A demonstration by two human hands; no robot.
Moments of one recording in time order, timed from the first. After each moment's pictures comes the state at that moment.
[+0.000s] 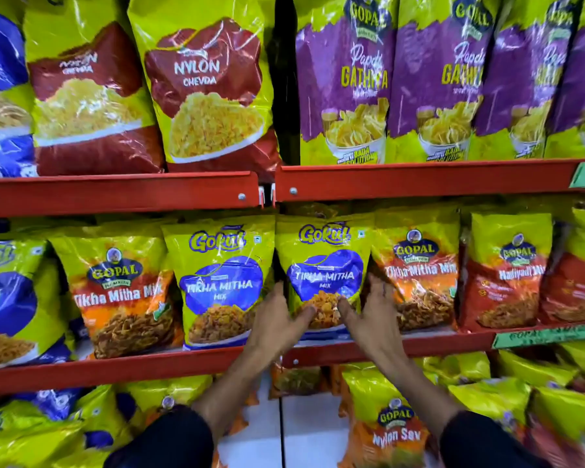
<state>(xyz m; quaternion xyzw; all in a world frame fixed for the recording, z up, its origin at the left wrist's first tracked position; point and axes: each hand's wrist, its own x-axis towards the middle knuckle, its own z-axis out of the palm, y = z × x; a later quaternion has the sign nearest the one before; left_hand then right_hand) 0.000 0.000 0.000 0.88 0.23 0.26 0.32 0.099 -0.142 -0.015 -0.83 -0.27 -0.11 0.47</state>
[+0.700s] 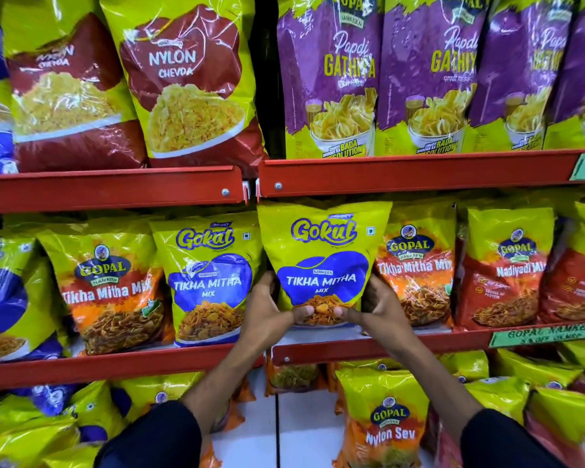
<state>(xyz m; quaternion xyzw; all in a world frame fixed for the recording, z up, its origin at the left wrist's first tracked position) 0.014 0.007 -0.011 0.78 0.16 0.32 0.52 0.137 -0.168 -0.023 -0.66 -0.34 0.11 0.66</state>
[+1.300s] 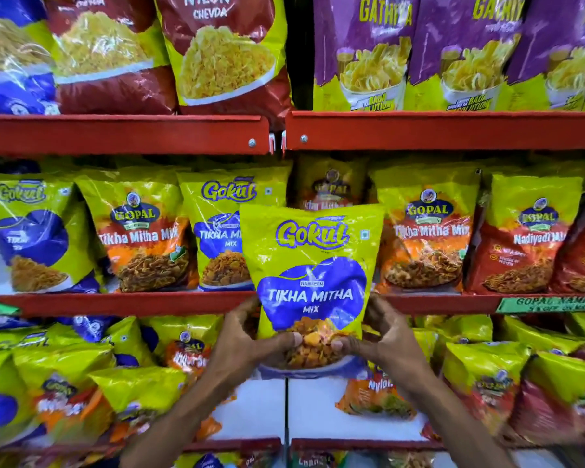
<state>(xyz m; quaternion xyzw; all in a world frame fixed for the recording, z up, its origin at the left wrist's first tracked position) -0.113 -0.027 -0.053 0.70 0.16 0.28 0.63 0.040 -0.212 -0.060 -0.61 -0.36 0.20 0.68</state>
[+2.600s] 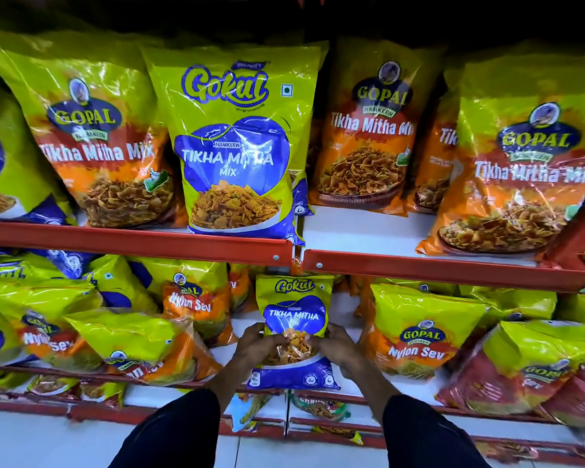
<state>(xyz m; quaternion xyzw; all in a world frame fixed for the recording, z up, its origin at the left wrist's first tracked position) -0.056 0.032 -0.278 0.63 0.49 0.04 0.60 0.077 -0.096 -0.302 -0.75 -0.14 0.41 0.50</state>
